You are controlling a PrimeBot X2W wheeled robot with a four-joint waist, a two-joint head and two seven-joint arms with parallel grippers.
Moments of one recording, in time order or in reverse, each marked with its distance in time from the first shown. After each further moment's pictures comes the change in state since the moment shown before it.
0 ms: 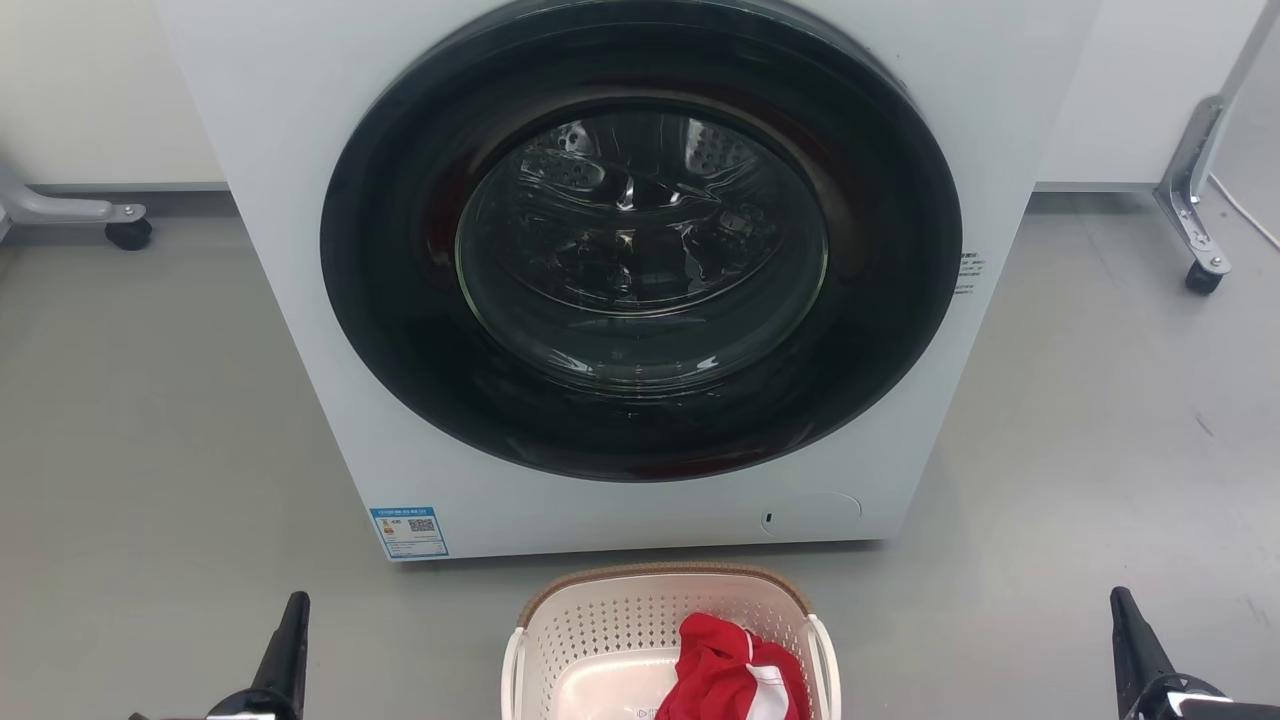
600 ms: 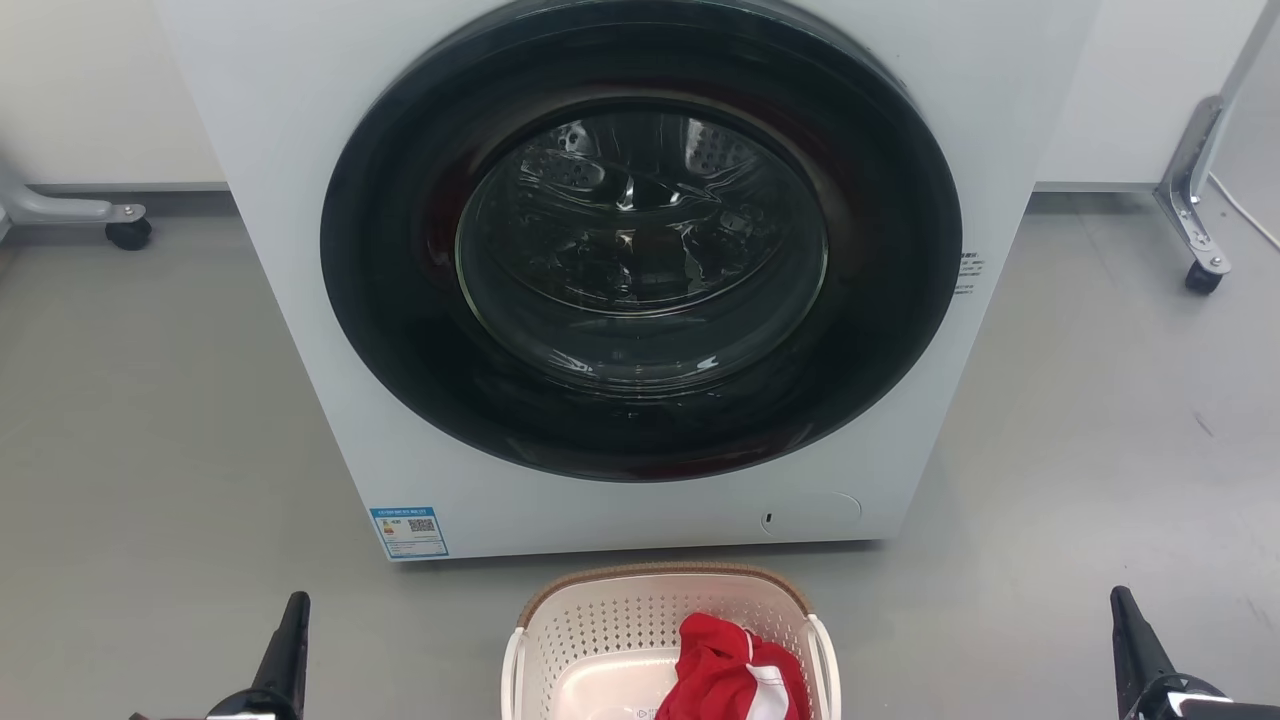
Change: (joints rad) left arm 0.000 0.000 0.000 0.001 0.000 0.000 0.000; right arm 0.000 0.000 0.000 0.000 0.000 0.004 0.000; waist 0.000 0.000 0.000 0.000
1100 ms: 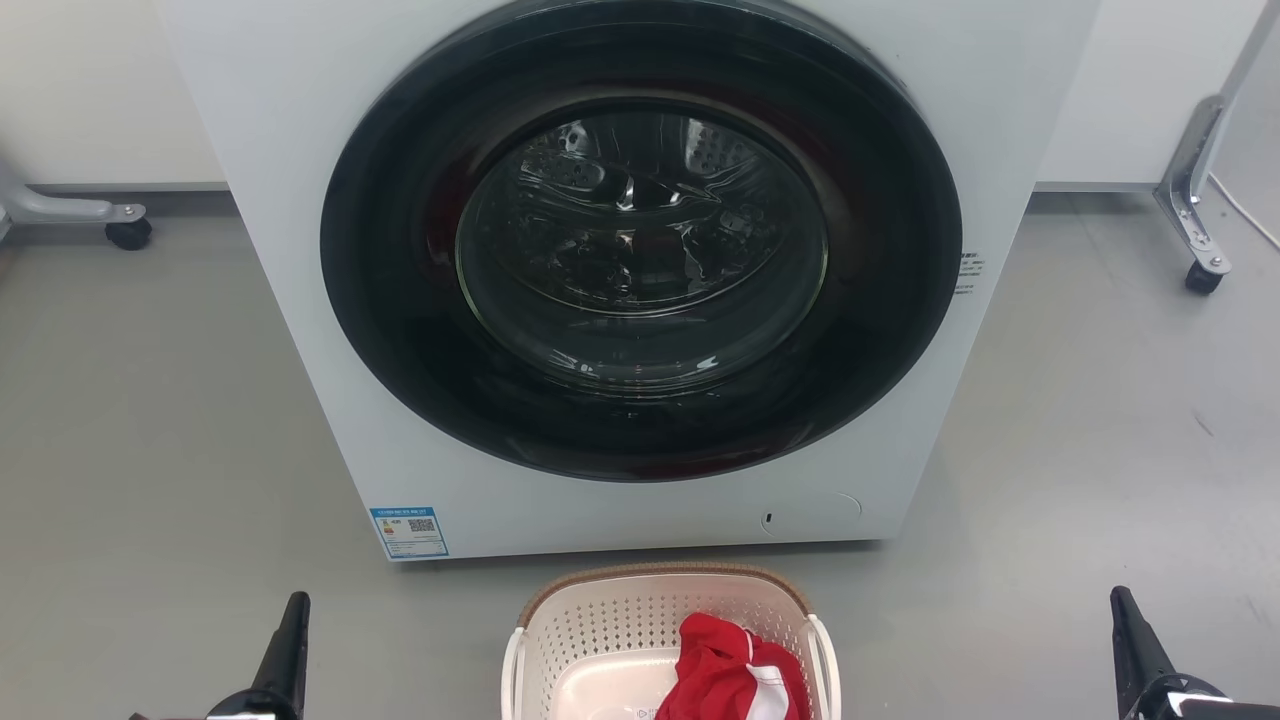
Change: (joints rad) left arm 0.000 0.000 0.000 0.000 -0.001 0.000 0.000; right arm 0.000 0.000 0.000 0.000 0.000 0.000 0.000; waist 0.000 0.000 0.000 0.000
